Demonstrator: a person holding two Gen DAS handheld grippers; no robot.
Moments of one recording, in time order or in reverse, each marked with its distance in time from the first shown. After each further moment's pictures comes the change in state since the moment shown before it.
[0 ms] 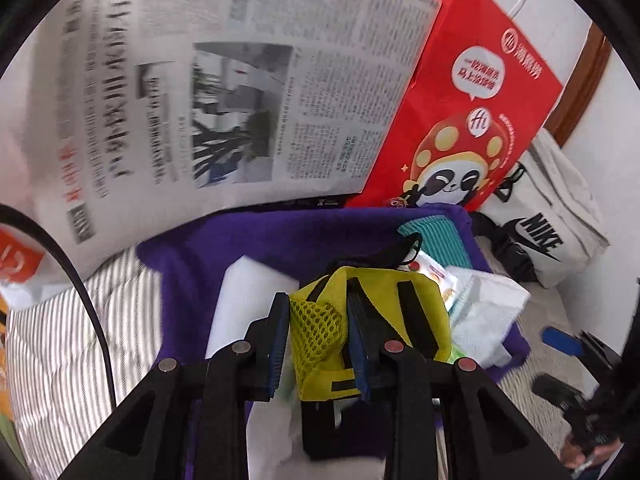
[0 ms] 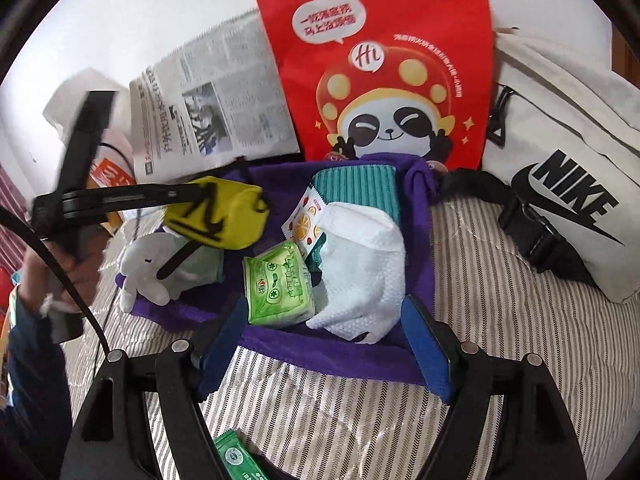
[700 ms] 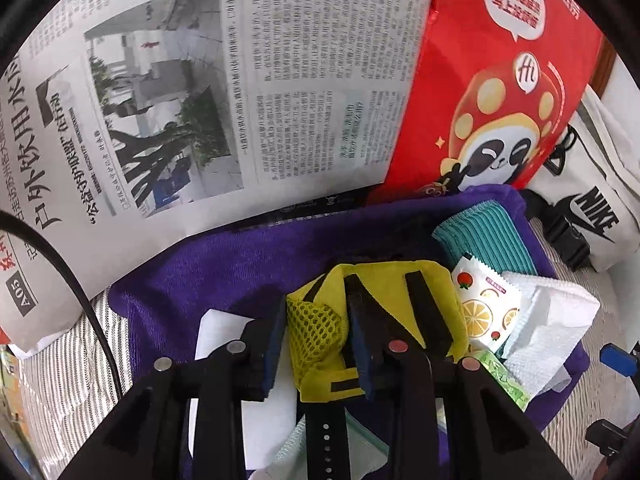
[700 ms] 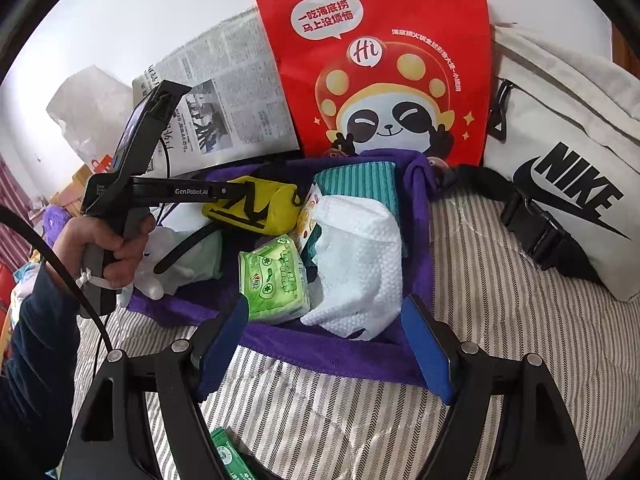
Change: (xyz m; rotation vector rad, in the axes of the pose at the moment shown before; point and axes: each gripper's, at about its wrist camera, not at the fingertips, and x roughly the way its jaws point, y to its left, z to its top) left arm 0.075 -0.030 0.022 0.104 0.072 0.142; right arm 0.004 -0.004 -0.009 -0.016 -0.014 0.013
